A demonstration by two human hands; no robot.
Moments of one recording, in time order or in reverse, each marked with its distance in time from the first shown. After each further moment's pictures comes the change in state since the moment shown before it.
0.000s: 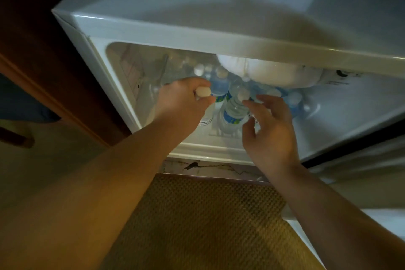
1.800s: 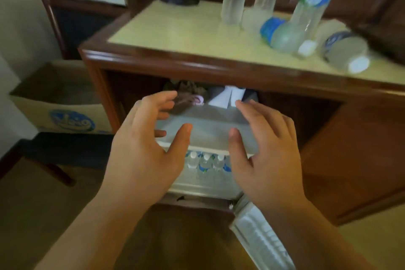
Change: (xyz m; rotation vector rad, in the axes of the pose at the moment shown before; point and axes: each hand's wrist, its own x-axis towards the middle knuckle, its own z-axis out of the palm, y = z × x) left_hand -0.190 0.342 -0.324 -0.101 0.289 0.264; right_hand 0.079 -0.239 -0.435 0.048 0.122 -0.062
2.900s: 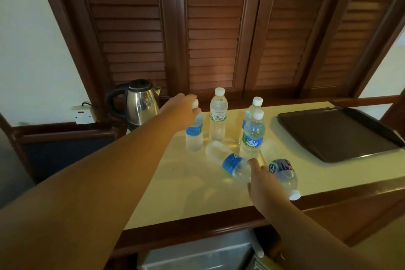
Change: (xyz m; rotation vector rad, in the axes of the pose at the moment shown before) left_hand 0.463 0.126 0.065 0.475 -0.526 0.201; right_hand 0.250 0.061 -0.059 -0.366 -0.496 0.584
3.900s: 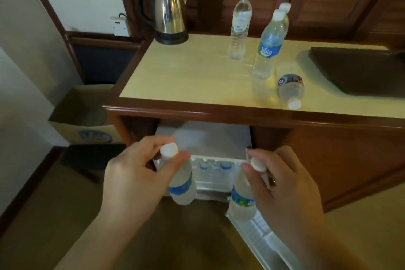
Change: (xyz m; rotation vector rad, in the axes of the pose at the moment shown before) left_hand -0.448 0.092 0.087 -0.322 0.429 -0.220; right_hand -0.241 0.093 0.018 0.380 0.286 -0.514
